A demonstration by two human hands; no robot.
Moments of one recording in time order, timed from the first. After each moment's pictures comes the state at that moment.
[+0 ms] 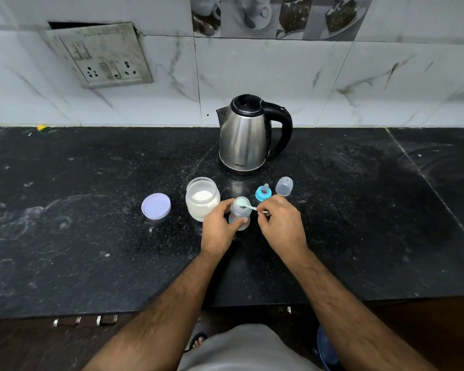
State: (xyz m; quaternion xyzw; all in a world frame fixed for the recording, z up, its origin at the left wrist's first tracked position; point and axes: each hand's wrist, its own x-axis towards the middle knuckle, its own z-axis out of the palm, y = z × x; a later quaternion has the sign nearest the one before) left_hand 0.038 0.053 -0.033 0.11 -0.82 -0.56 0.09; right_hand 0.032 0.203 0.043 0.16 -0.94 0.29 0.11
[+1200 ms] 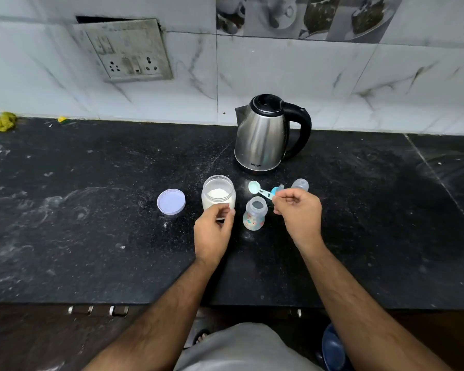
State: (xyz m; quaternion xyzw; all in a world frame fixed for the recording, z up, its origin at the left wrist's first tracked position) left_hand 0.069 0.022 -0.022 0.19 -0.81 -0.52 0.21; right_hand 0.015 0.188 0.049 -0.04 -0.80 0.60 0.04
